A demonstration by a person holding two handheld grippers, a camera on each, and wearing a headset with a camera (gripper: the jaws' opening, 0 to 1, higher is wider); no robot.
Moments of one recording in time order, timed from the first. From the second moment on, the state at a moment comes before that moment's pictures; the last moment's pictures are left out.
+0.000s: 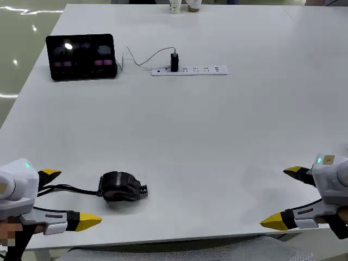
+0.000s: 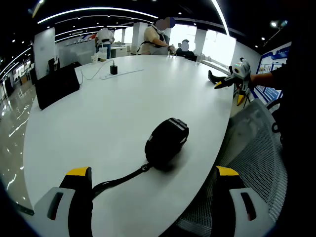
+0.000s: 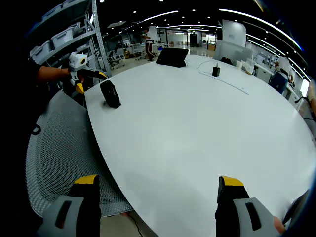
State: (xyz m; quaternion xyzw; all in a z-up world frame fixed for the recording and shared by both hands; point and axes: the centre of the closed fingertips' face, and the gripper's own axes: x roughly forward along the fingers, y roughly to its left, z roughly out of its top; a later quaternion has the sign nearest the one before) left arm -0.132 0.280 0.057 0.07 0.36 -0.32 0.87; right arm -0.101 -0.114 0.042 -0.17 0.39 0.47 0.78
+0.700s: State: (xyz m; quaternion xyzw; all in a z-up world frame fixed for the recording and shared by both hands) left arm -0.135 0.285 0.056 0.07 0.36 -0.33 0.87; right arm -0.101 -0.116 0.043 -0.17 0.38 0.47 0.78
